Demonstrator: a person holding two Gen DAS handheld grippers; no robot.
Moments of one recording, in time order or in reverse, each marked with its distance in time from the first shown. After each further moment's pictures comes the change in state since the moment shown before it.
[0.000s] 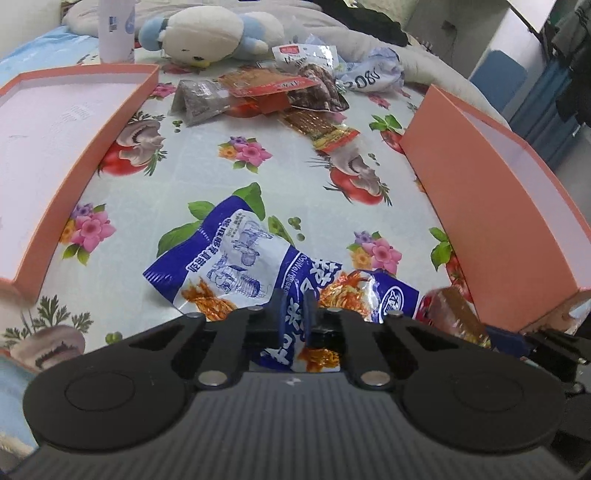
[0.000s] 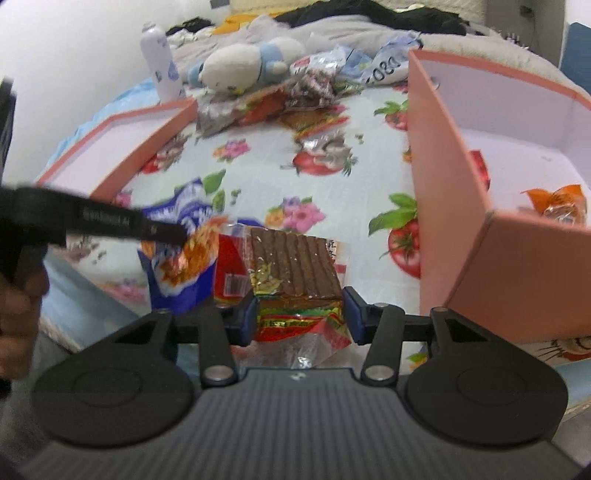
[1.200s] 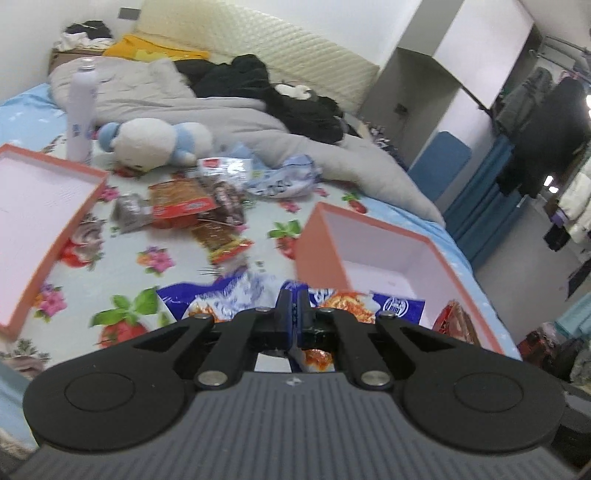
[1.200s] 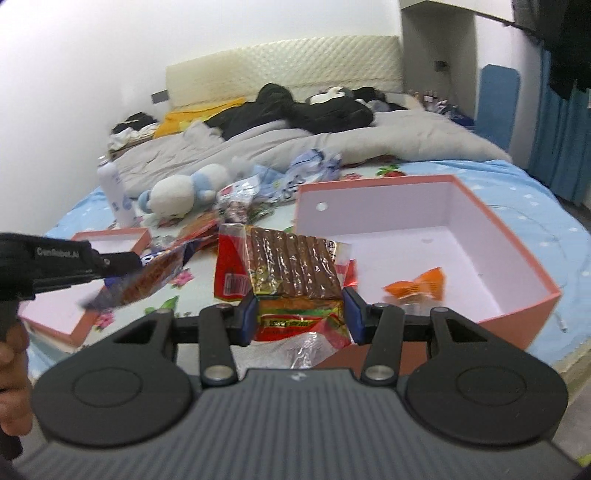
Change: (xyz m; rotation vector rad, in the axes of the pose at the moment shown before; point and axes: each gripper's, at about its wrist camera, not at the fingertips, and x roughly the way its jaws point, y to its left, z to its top) left arm -0.119 -0.111 0.037 -0.037 -0.257 -0.166; right arm -0.144 -0.059 0.038 0.134 -0.257 -0.185
